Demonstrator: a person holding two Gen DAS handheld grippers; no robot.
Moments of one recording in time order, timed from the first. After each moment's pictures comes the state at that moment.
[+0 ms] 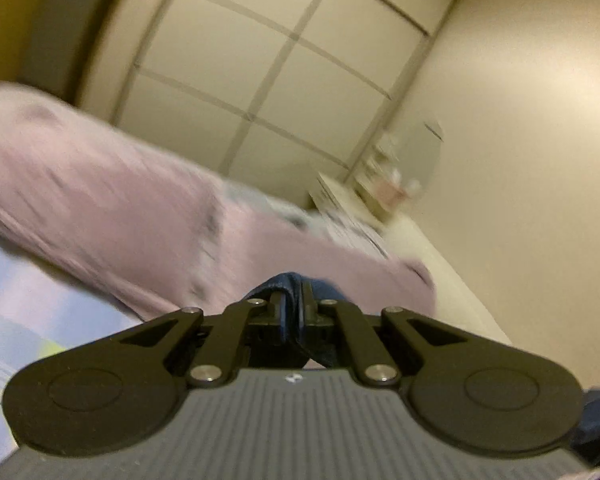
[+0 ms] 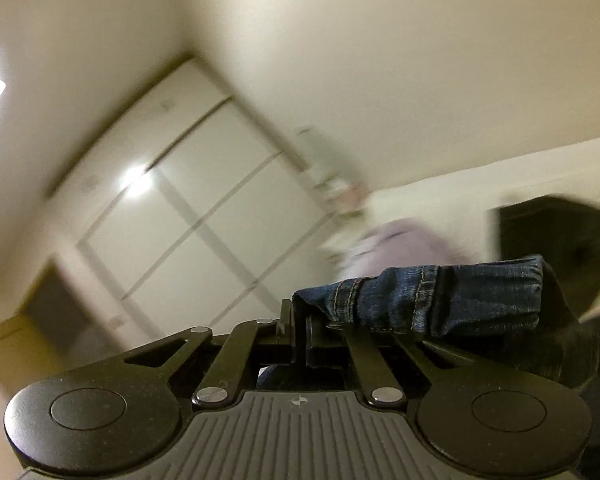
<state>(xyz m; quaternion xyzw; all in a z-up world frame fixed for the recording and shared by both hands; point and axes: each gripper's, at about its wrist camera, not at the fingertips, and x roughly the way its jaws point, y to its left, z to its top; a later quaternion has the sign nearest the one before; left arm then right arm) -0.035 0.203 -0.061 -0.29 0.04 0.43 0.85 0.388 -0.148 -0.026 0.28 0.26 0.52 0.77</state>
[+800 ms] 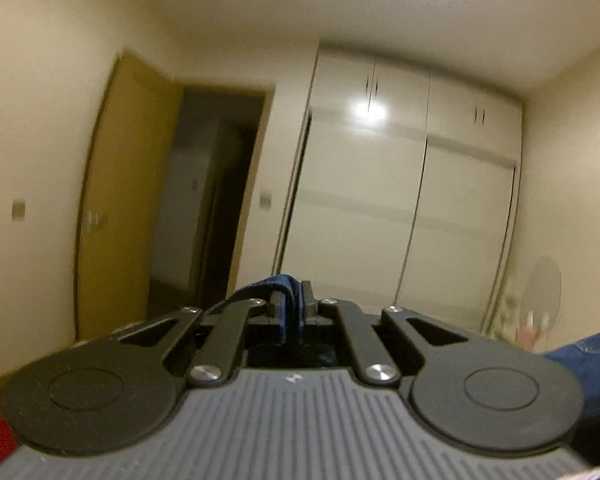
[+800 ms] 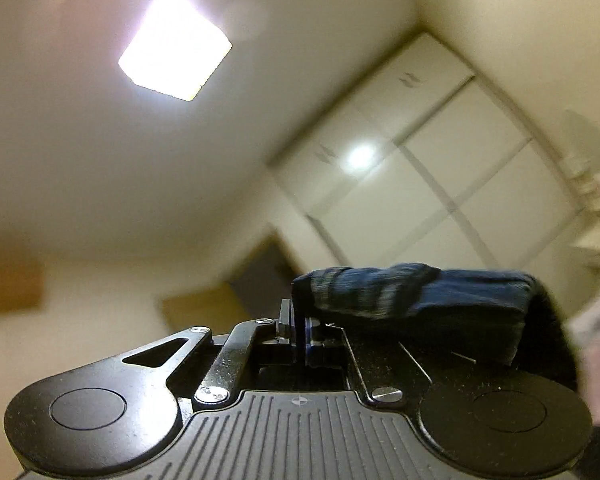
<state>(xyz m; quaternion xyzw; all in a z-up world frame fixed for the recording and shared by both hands) -0.394 0.277 0.197 -0.13 0.00 0.60 0.79 0.037 0.149 0.224 0.27 0.17 0.73 0.61</state>
